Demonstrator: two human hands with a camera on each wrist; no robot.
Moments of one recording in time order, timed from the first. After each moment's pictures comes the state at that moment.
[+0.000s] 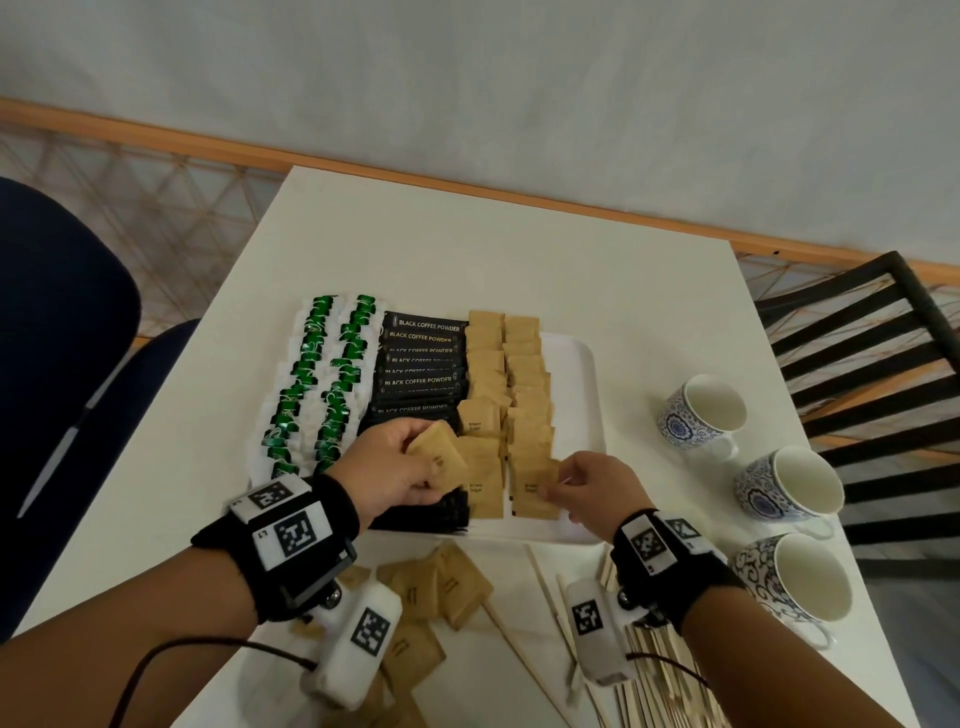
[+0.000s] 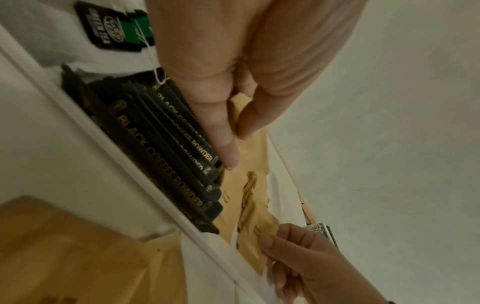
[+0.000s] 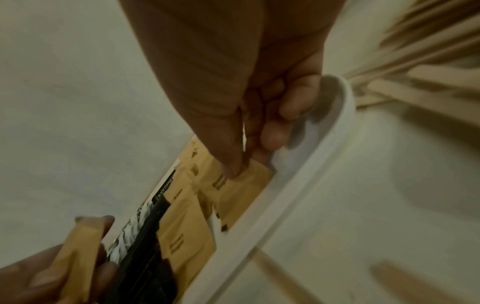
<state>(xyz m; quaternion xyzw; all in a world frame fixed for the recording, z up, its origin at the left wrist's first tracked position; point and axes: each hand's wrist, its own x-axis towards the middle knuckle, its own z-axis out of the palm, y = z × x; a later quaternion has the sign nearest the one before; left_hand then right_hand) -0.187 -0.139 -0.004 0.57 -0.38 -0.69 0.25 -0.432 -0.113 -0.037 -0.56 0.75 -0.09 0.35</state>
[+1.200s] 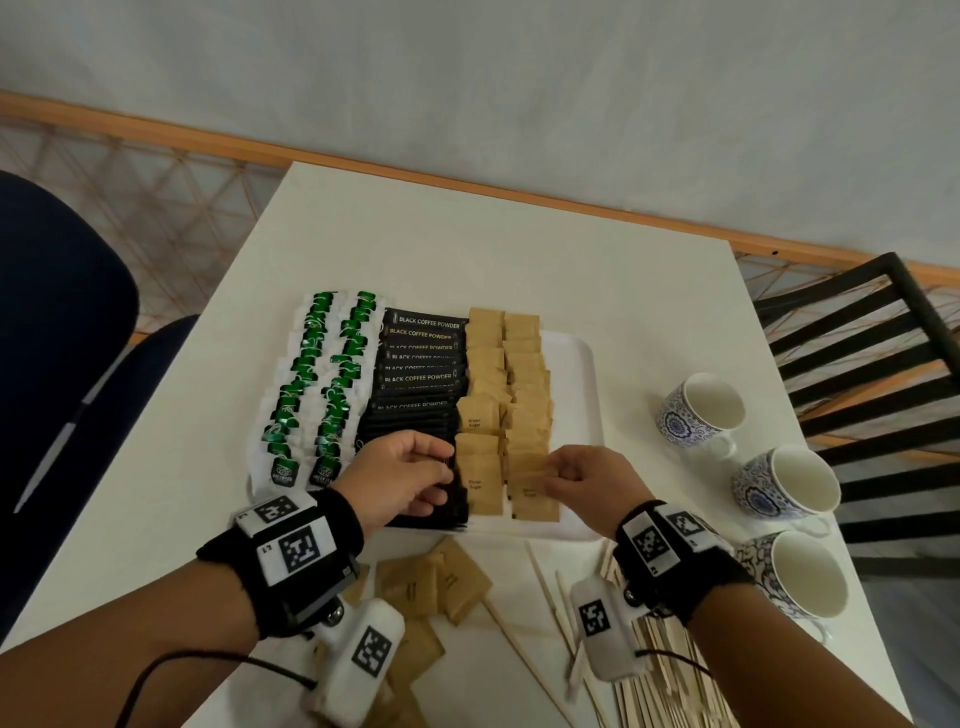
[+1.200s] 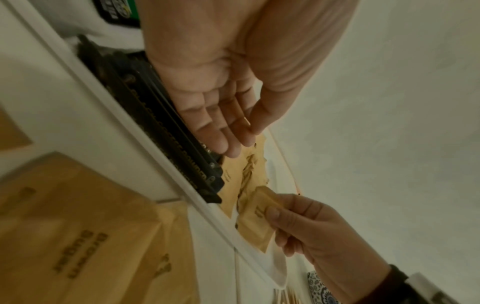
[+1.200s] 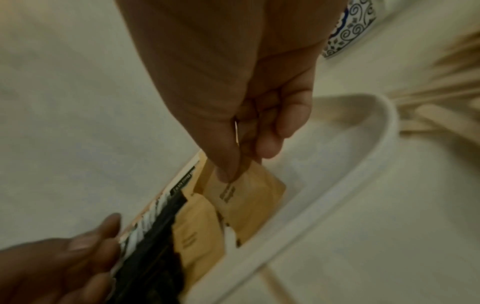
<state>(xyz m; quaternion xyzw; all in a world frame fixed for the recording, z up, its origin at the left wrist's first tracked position) -0.190 -0.124 0.000 0.59 -0.40 -0.66 0.24 -0.427 -0.112 -0.019 -0.62 0.70 -0.09 0.35</state>
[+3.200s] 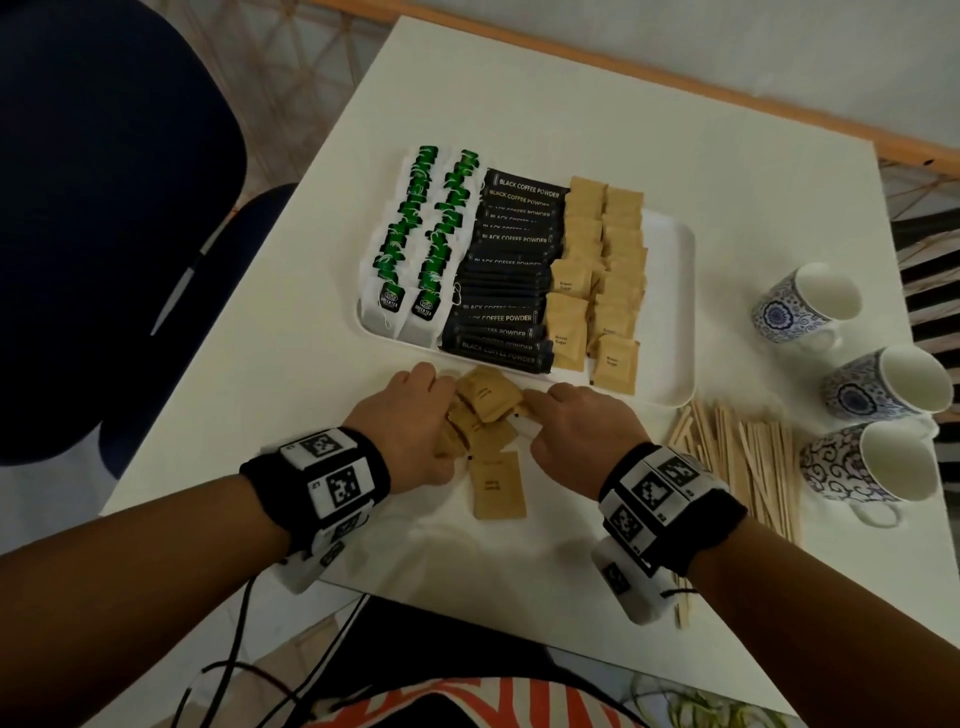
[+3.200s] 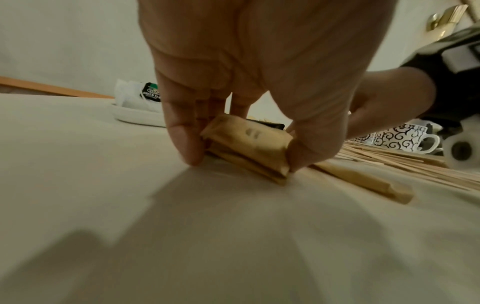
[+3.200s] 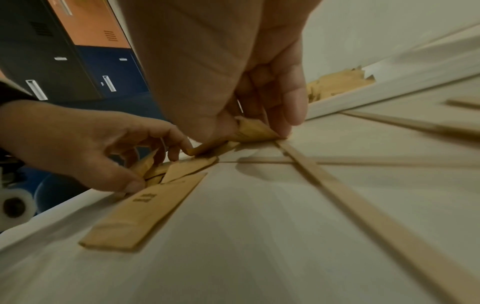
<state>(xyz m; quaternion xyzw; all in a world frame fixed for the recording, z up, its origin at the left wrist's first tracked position) -0.128 -0.017 -0.028 0.59 -0.76 -0.25 -0.11 -0.329 -0.026 -0.024 -0.83 0.53 0.13 0.13</state>
